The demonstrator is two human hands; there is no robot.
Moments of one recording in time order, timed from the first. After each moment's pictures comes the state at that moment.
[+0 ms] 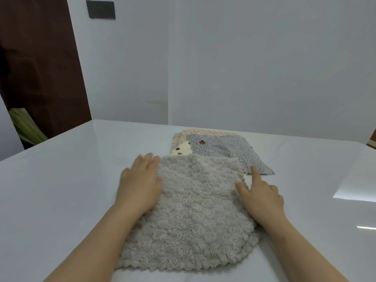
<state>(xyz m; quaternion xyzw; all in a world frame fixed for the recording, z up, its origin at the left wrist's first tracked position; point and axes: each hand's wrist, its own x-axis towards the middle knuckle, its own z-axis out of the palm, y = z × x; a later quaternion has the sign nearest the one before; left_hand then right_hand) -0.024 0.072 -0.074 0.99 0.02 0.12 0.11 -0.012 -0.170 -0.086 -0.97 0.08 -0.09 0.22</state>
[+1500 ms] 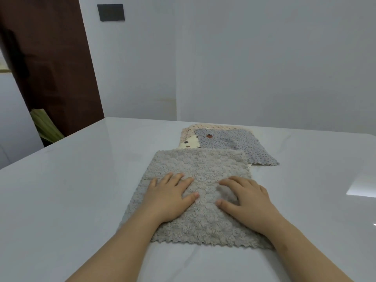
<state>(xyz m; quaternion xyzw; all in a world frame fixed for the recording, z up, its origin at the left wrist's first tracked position) -0.047 0.049 -0.101 0.99 -0.08 0.01 0.07 -0.051 -0.156 -0.095 -0.97 -0.18 -0.06 0.14</state>
